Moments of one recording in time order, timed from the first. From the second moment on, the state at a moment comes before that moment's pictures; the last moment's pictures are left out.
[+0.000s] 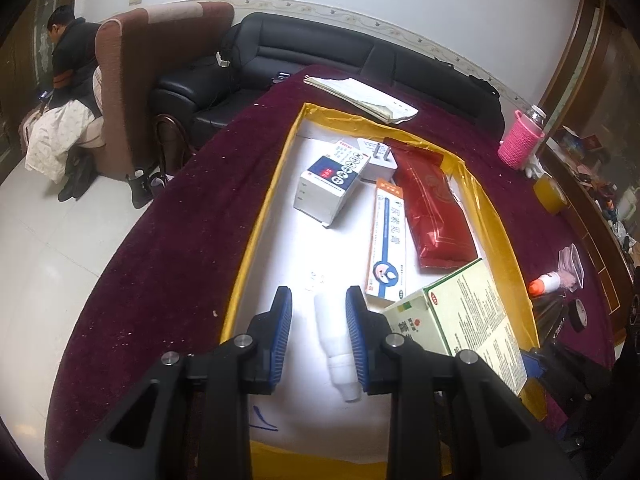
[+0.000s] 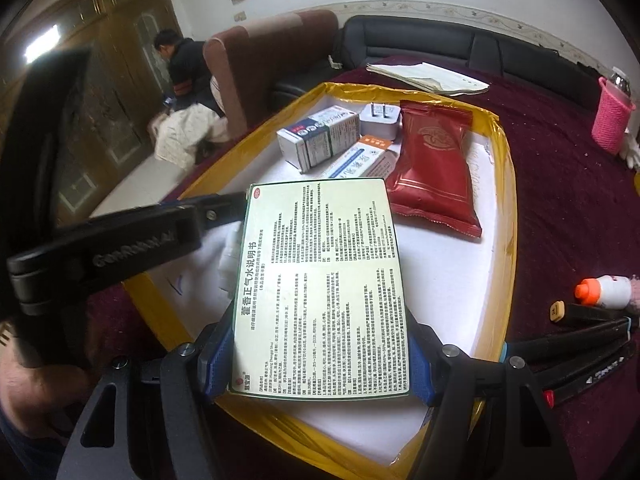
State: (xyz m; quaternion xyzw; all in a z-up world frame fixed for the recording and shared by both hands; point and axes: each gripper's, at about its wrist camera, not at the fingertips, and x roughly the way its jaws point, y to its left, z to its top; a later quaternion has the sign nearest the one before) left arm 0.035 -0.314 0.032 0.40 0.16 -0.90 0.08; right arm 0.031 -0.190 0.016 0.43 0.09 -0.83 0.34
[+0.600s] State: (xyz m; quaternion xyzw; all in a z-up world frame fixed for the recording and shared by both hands) left arm 0.058 -0.329 0.050 0.37 0.18 -0.91 0.08; right arm 0.036 -0.218 0.014 0.44 0.13 -0.82 0.35
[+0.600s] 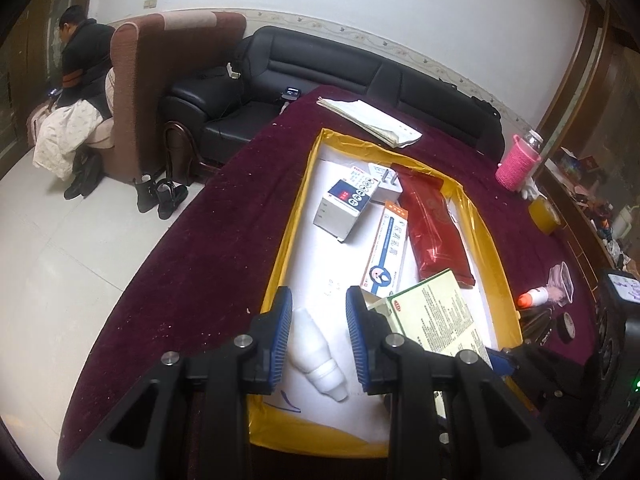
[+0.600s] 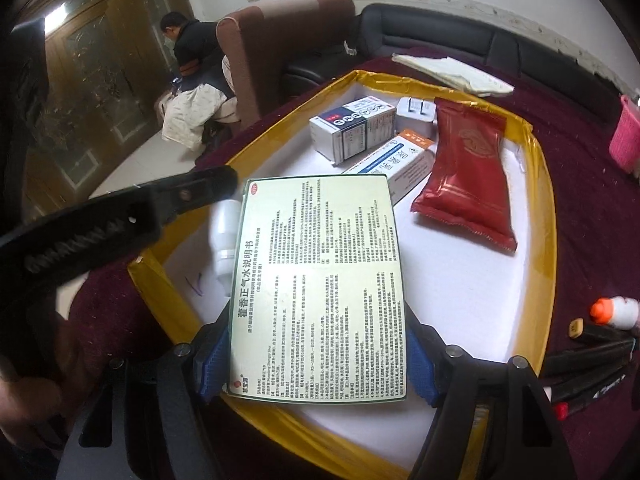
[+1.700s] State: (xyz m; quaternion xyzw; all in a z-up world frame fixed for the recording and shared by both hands) left arm 0.018 -0.075 0.046 0.43 -0.04 -0.88 -0.20; right arm -0.011 0.099 0.082 0.37 -0.10 -0.90 0.21
